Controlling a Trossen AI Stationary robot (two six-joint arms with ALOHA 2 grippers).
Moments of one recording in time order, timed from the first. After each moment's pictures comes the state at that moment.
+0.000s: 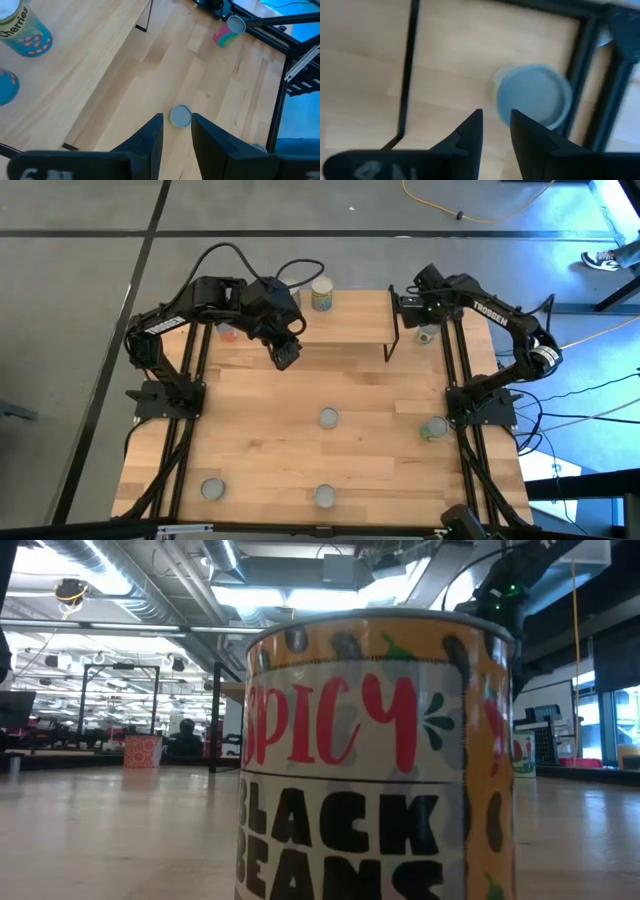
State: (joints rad) left arm 0.13 1.65 2.16 -1.36 0.00 -0.41; right arm -0.99 1.45 1.12 -1.05 0.10 0.38
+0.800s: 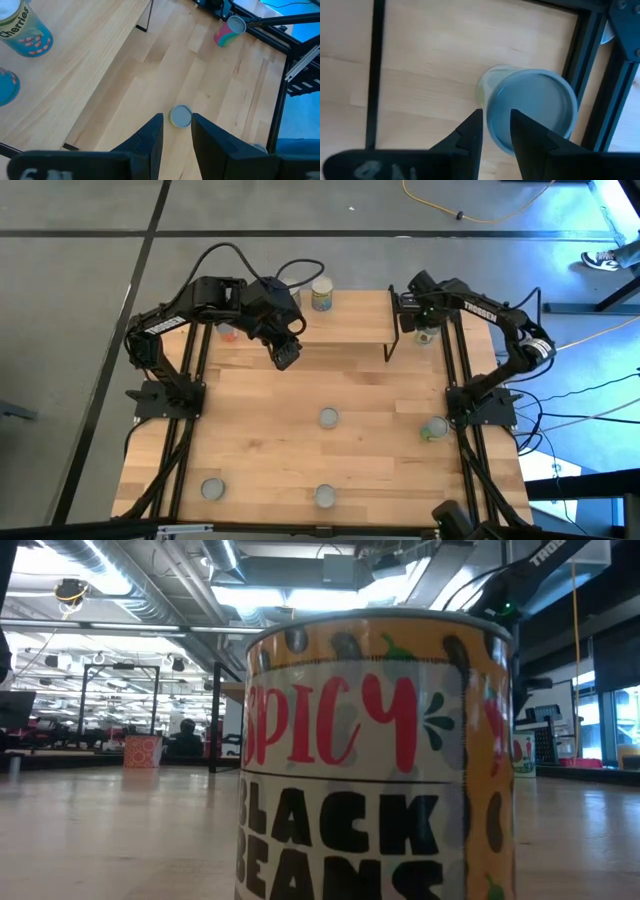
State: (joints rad) left arm 0.13 1.65 2.16 -1.36 0.00 -0.41; right arm -0.99 1.52 1.06 -0.97 0.16 0.38
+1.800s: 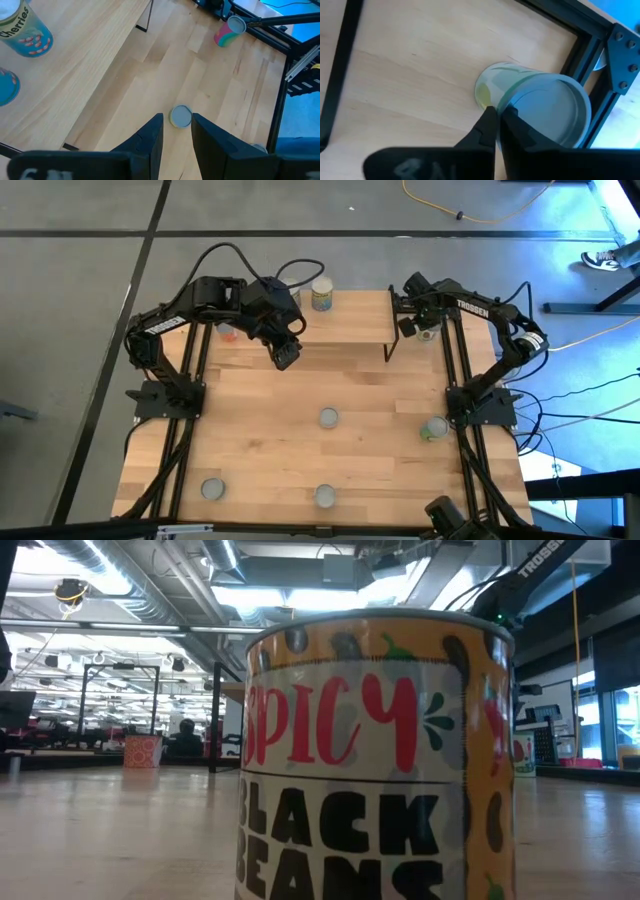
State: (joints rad) left arm 0.13 1.65 2.16 -1.36 0.00 -0.41; right arm -0.99 1.61 1.06 -0.95 0.23 0.18
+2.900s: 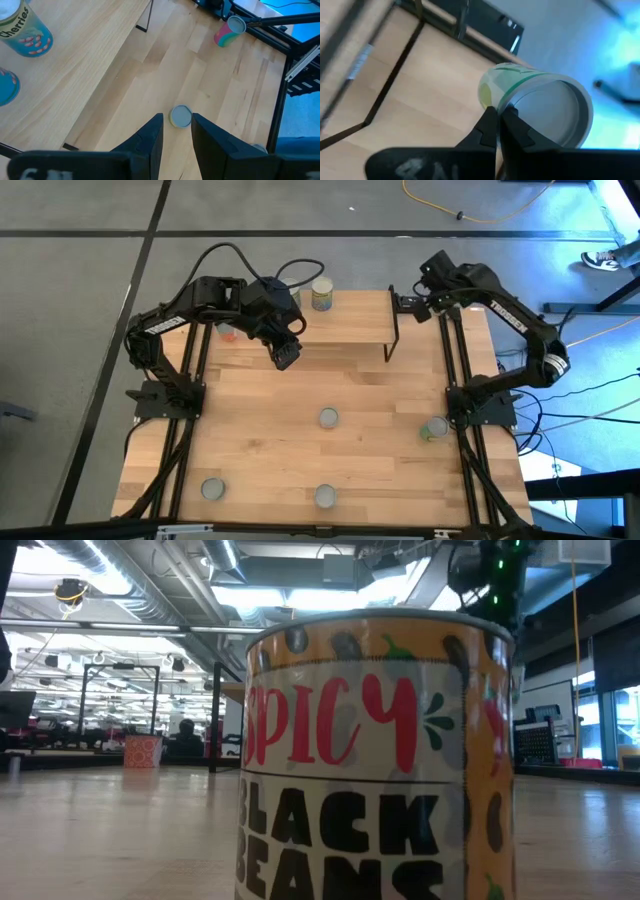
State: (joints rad) left arm 0.13 1.65 2.16 -1.36 0.00 -0.41; right arm -0.89 1.36 1.36 -1.22 0.33 0.09
